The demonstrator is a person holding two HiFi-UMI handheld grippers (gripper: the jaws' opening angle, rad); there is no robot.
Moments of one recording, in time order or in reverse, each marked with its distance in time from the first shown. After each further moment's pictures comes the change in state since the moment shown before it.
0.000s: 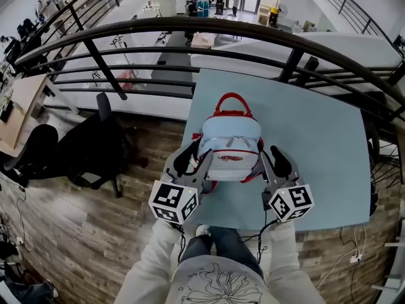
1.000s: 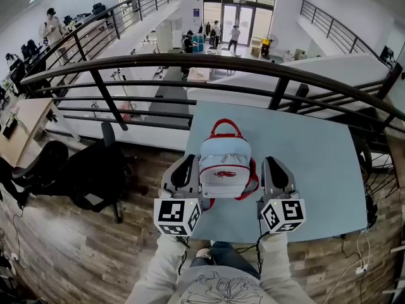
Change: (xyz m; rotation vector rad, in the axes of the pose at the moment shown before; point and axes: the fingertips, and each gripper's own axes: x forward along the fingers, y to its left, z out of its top) left arm -0.046 -0.010 0.081 0.078 -0.173 0.174; right arm -0.036 0.027 0.086 -0.099 -0.179 -0.152
